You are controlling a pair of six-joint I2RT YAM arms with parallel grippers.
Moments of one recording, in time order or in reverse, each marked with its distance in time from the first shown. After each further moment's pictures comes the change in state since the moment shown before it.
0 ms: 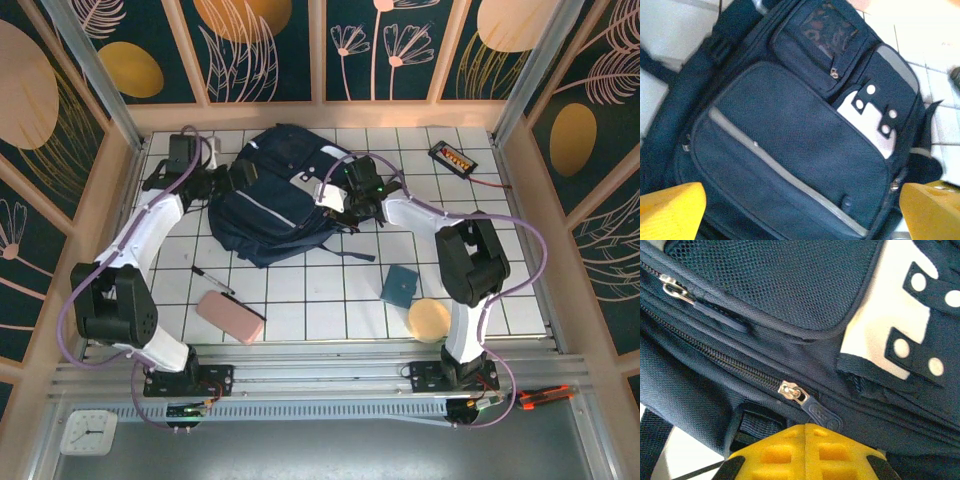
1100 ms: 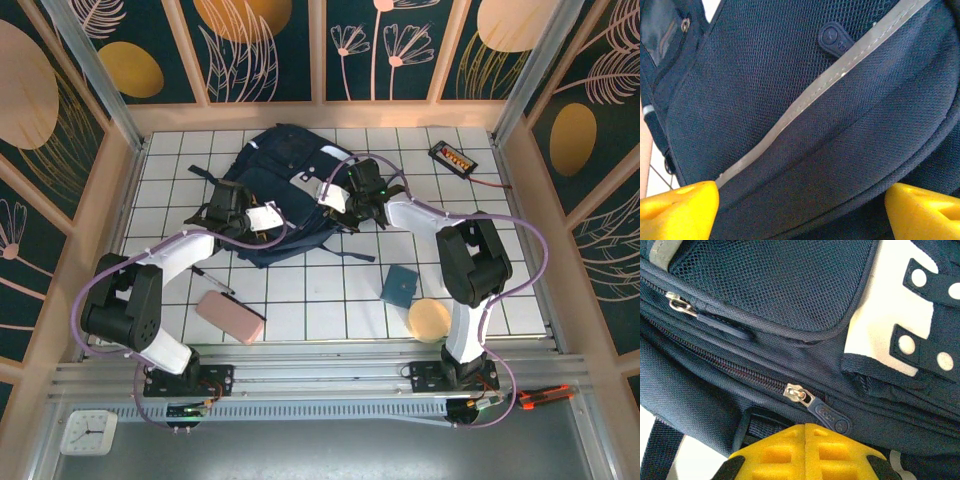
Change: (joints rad) left arm -0.174 -0.020 -0.438 0.378 -0.162 1.366; right arm -0.017 -0.004 -0.038 0.052 -0.059 0.071
